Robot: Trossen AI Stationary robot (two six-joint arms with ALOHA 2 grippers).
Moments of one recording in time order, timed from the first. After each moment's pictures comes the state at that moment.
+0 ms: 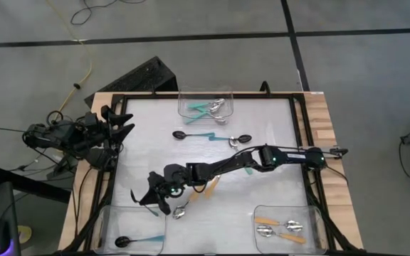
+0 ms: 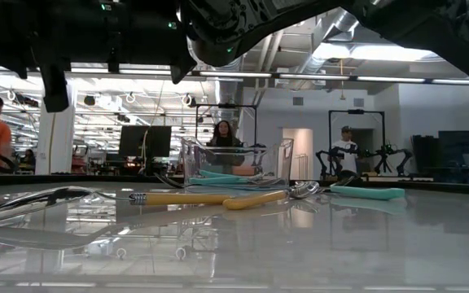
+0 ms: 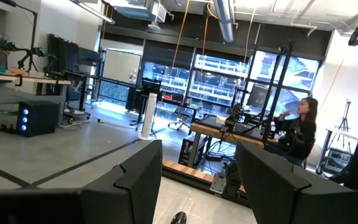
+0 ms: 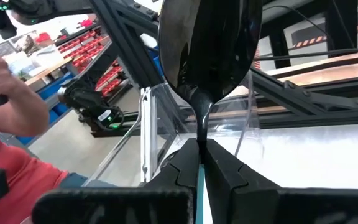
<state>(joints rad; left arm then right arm) -0.28 0.25 0.55 -0.05 -0.64 -0.09 0.17 2.62 2.19 0.33 -0.37 0.40</state>
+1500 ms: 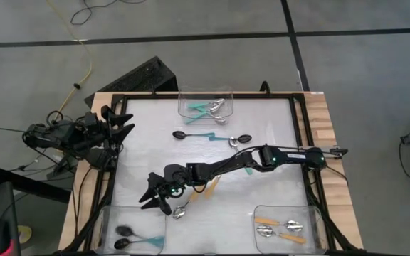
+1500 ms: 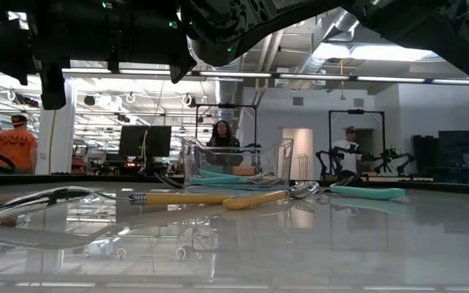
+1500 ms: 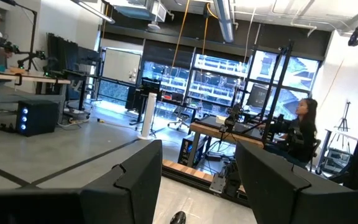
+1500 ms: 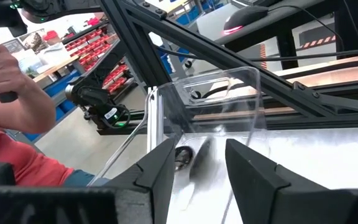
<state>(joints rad) -0.28 0.25 0.55 -0.06 -0.64 -0.10 0.17 2.62 2.19 0.34 -0.39 0.39</state>
